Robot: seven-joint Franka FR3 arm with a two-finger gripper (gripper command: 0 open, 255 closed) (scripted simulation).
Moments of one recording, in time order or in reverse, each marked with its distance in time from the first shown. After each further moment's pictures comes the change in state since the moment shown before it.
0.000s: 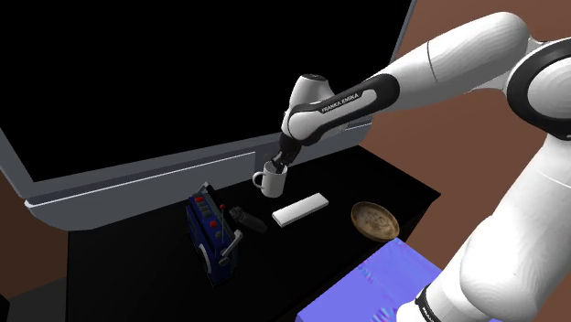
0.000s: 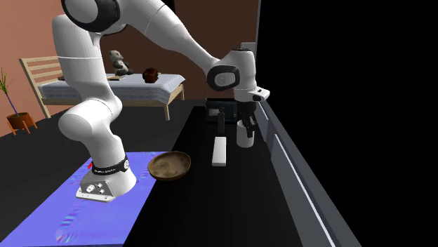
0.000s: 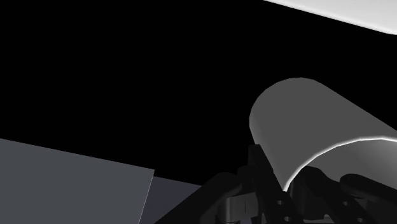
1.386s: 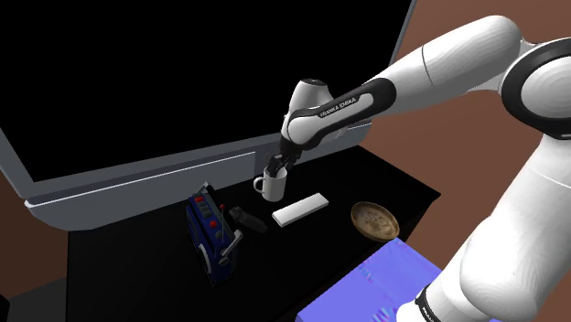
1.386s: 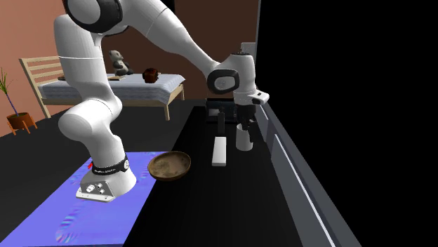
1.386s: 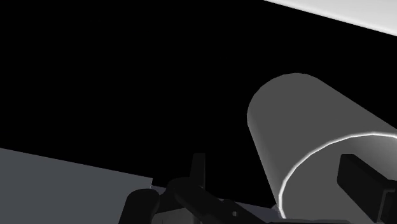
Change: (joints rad) arm 0.000 0.017 0.000 -0.014 0.000 0.031 -0.002
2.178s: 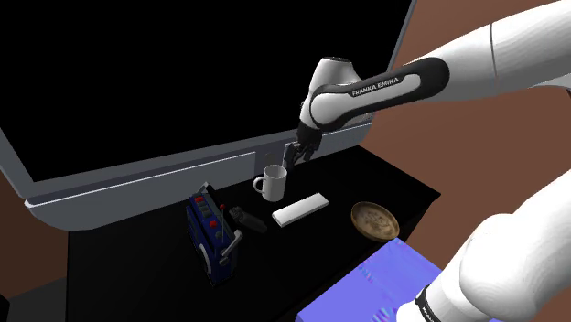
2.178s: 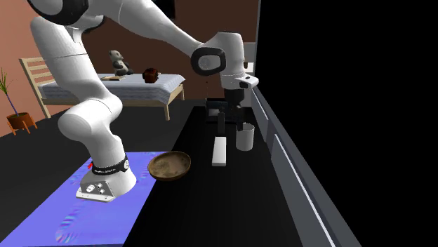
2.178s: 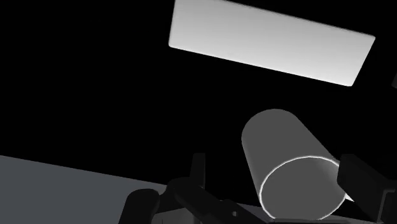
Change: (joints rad) arm -0.013 -0.235 -0.015 -0.088 0.019 -0.182 -0.008
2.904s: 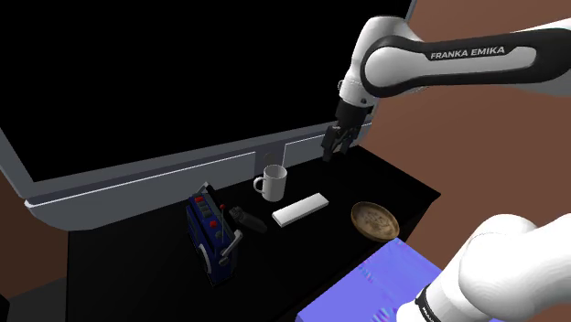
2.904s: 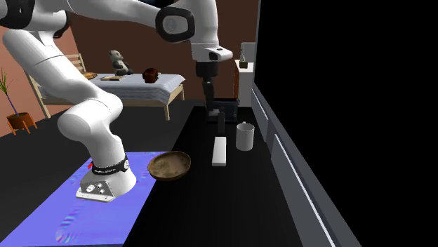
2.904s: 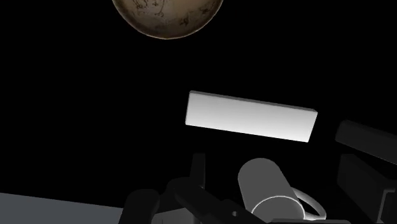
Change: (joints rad) arm -0.020 -0.364 -0.029 -0.071 0.003 -0.377 0.026
